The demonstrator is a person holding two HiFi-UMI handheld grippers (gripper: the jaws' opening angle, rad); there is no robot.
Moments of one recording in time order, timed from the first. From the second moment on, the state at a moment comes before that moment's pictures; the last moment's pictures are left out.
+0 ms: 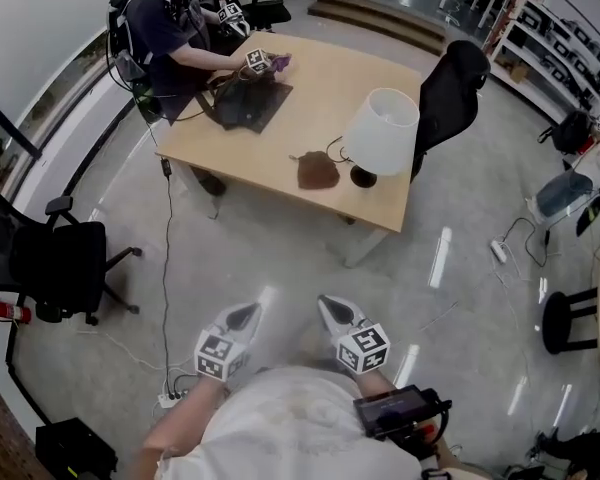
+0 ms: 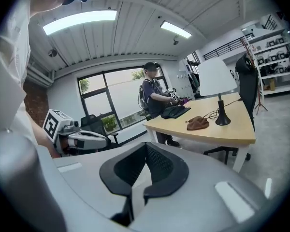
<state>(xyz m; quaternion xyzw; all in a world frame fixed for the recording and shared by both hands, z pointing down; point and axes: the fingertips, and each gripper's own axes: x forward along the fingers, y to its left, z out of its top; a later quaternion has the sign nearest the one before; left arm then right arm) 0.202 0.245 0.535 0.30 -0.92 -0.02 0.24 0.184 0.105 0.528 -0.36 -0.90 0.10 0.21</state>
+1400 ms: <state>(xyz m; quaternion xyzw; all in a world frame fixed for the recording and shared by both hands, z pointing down) -0.042 0.155 0.501 0.42 -0.89 0.05 0.18 -0.003 0.012 0.506 -0.23 -0.95 0.12 0.17</state>
